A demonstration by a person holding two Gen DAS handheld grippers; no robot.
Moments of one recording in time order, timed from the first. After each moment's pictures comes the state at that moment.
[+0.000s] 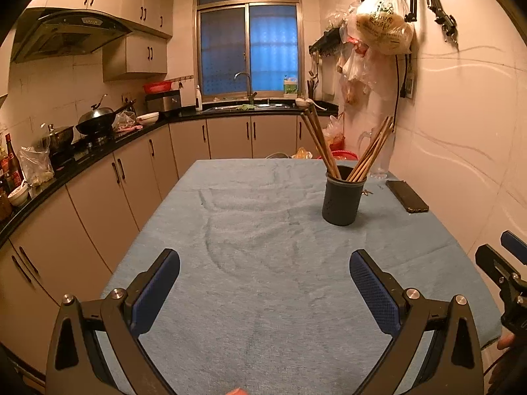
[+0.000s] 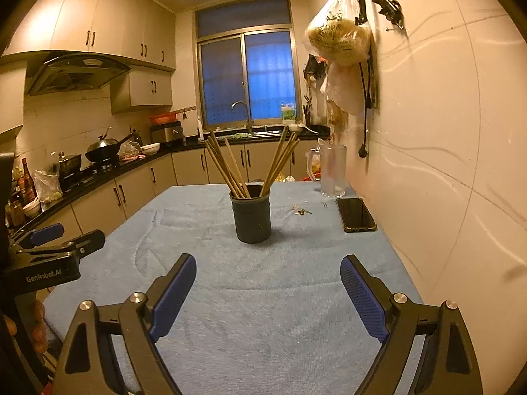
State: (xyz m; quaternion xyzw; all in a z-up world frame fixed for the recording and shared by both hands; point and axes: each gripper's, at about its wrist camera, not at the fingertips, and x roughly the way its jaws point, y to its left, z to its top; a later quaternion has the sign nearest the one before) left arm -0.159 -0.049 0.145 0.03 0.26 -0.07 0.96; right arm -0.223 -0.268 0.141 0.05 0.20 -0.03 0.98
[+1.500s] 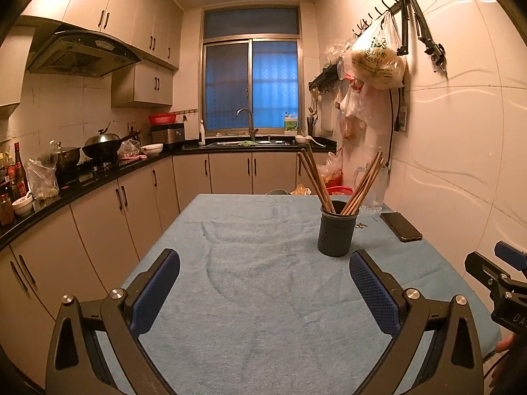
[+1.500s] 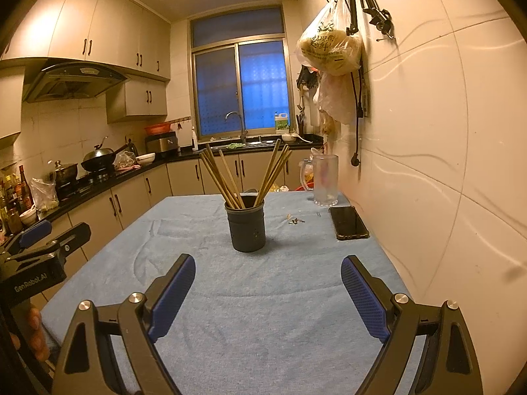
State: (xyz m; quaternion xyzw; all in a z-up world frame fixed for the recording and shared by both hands) left arm -0.183 -0.044 0.155 0.02 0.17 -0.07 0.98; right arm -0.233 -0.272 0.147 0.05 0.18 -0.04 0.98
